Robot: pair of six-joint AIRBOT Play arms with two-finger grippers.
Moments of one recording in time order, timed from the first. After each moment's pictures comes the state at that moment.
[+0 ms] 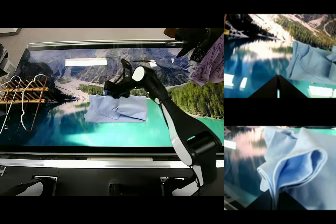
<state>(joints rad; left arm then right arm) 0.19 -1.24 1.97 1.26 -1.67 -1.74 0.42 -1.78 1.76 -1.00 1.08 1.82</state>
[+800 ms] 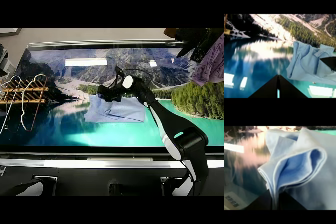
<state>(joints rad) 0.19 -1.25 1.97 1.27 -1.68 -1.74 0.48 -1.88 1.76 -0.93 0.94 1.85</state>
